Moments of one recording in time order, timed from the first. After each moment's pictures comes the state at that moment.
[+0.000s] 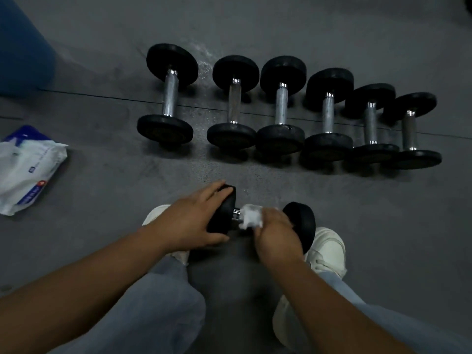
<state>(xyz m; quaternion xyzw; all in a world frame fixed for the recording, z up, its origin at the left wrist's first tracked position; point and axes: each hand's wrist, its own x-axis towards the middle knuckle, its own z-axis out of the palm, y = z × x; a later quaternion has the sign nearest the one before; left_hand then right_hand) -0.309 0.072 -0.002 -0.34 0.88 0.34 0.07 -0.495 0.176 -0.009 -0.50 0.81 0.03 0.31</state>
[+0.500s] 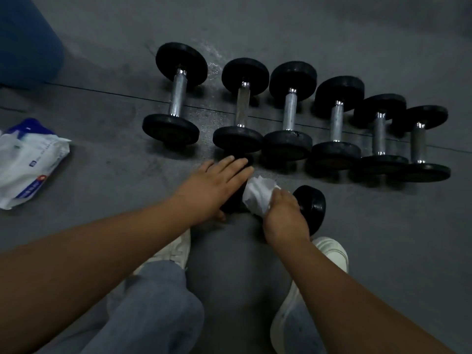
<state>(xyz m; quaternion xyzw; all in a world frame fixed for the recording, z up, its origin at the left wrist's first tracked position) -0.348 0.029 -0.012 -0.29 0.94 0.15 0.13 -0.518 0.129 -0.017 -0.51 0.82 0.04 0.26</state>
